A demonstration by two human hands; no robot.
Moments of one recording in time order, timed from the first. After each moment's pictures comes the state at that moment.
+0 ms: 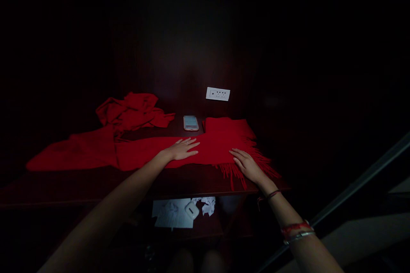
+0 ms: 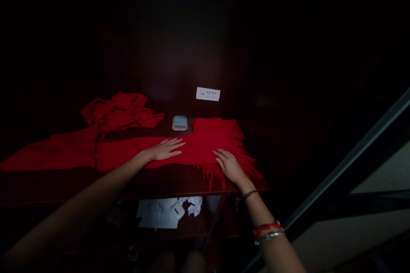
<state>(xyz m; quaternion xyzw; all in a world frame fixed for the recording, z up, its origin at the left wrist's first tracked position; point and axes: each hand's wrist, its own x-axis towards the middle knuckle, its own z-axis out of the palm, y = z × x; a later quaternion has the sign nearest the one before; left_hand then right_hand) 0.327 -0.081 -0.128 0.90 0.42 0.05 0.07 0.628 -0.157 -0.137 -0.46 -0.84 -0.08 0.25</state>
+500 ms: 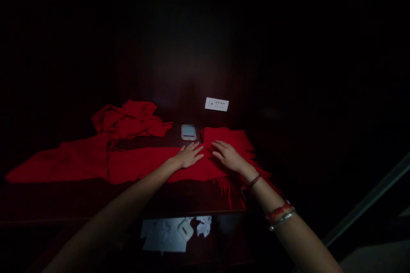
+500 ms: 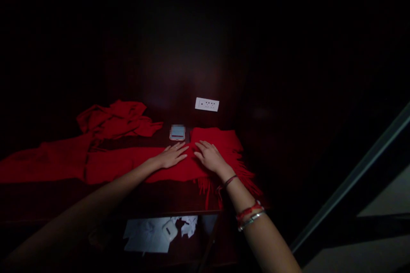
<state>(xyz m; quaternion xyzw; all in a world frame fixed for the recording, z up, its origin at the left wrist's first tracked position) 0.364 -0.078 -0.115 0.87 0.48 0.10 0.05 0.563 -0.122 -0.070 -0.47 -0.86 -0.08 0.18</state>
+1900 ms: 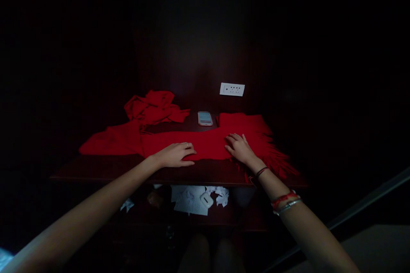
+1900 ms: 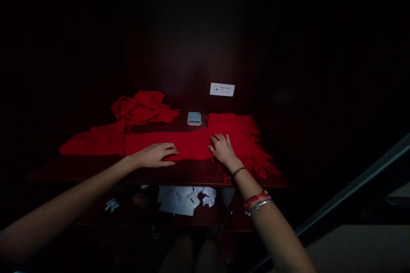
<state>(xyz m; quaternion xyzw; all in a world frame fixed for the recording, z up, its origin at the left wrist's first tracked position) 0.273 -0.170 -0.104 0.93 0.35 0.08 -0.11 0.543 -0.139 -0.104 -0.52 -0.83 -0.09 0.15</state>
